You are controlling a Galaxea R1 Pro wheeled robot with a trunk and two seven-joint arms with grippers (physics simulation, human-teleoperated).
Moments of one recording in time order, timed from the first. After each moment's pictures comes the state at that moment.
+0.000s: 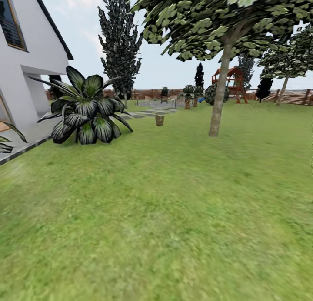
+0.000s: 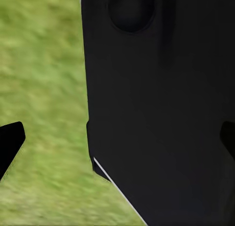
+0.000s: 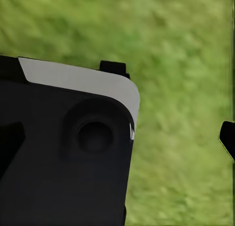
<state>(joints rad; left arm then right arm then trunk) 0.05 0.02 0.00 -0.02 -0.01 -0.02 0.01 -0.13 -0.03 0.03 0.01 0.10 -0.04 0.01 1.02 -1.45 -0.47</state>
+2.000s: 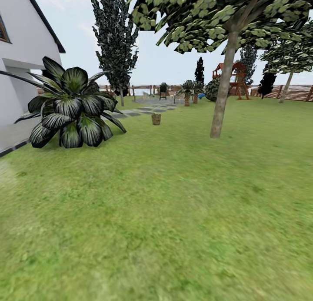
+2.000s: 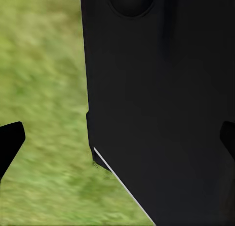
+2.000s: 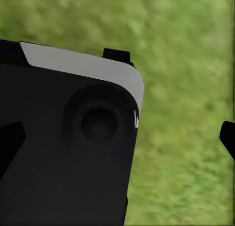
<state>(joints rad) 0.05 0.02 0.00 -0.02 -0.01 -0.02 0.01 -0.13 -0.03 0.04 0.02 0.11 -0.04 0.01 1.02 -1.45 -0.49</state>
